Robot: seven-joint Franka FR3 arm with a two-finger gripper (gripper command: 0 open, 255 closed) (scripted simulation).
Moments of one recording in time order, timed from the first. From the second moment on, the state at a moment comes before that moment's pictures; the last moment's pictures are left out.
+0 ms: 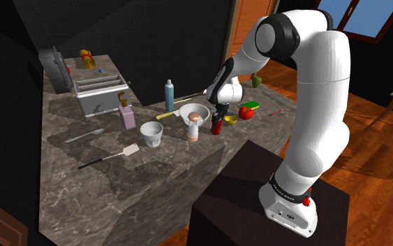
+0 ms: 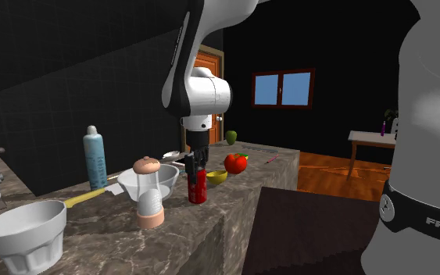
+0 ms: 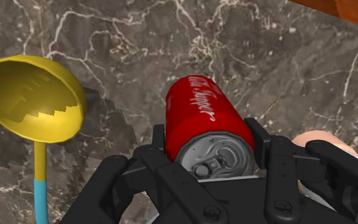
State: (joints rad) arm -0.20 0.44 -0.27 -2.32 0.30 2.76 -0.73
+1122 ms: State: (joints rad) arm -0.16 0.33 -0.32 -2.33 0.23 2.67 -0.68
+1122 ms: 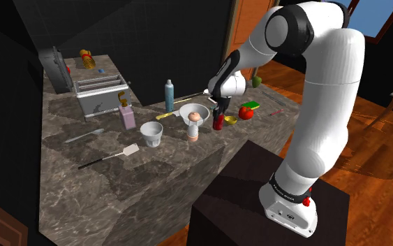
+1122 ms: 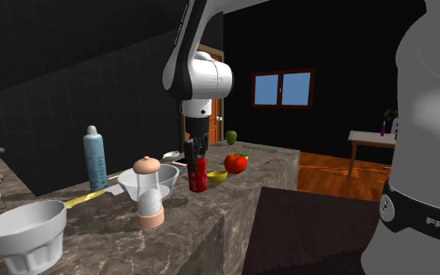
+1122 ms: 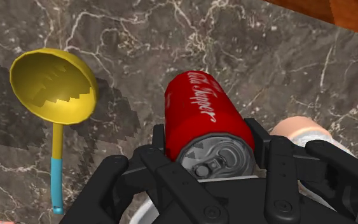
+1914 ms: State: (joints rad) arm -0.12 0.18 -0.38 -2.33 0.12 2.53 -0.60
